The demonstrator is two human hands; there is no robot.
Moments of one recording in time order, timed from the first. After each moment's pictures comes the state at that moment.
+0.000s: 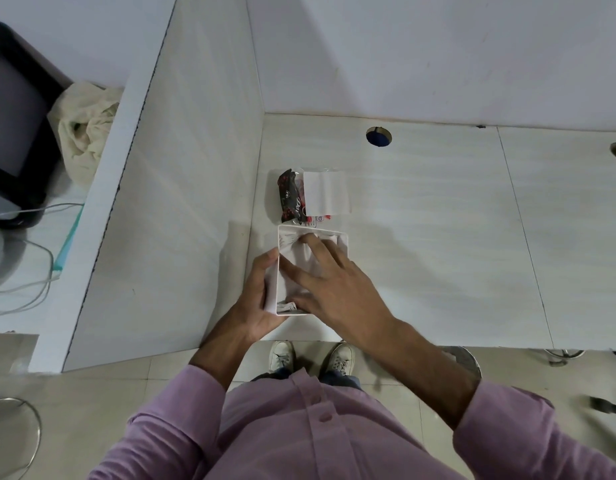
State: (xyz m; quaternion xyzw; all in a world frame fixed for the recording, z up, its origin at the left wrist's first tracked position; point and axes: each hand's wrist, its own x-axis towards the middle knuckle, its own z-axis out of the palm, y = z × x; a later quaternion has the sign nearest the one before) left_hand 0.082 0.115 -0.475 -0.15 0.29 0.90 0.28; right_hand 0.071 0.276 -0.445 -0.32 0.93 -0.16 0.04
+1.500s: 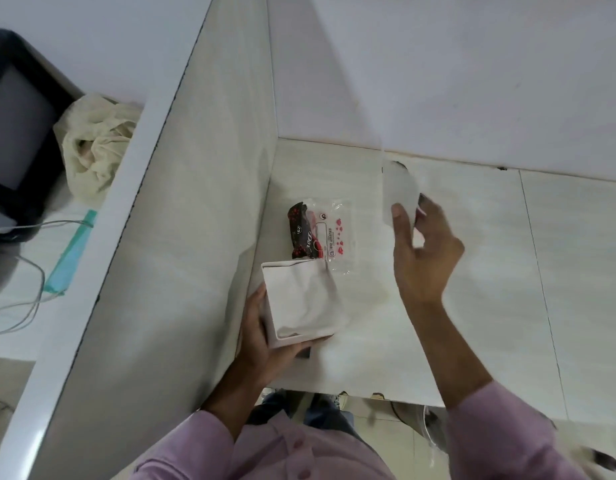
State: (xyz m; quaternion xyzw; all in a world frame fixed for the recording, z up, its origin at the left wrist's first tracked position) left_hand 0.058 0.124 -0.497 -0.27 0.20 0.93 0.17; right_hand -0.060 0.312 -0.425 0.06 0.82 -0.52 -0.23
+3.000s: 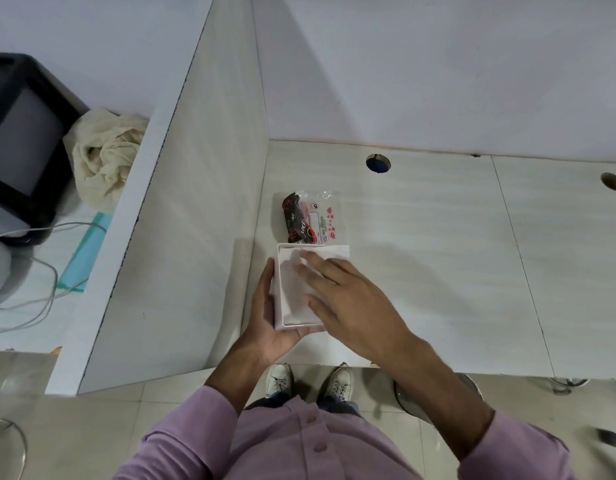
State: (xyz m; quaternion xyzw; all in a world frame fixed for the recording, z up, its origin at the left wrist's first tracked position) left_hand 0.080 0.130 -0.467 -0.25 0.22 0.91 0.24; right_hand 0.061 0.288 -0.397 -0.31 0.92 -0.20 0.08
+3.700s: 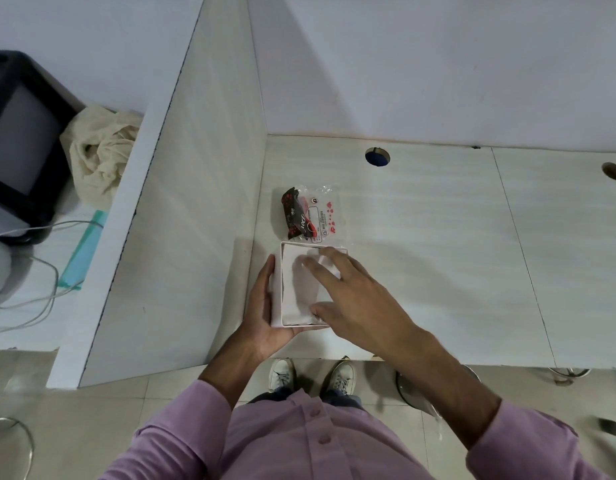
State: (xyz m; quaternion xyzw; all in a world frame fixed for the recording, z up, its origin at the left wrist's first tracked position) left_hand 0.082 0.123 -0.463 -0.22 0.25 0.90 0.29; right_hand 0.063 0.292 -0.396 -0.26 0.93 -0.18 0.16
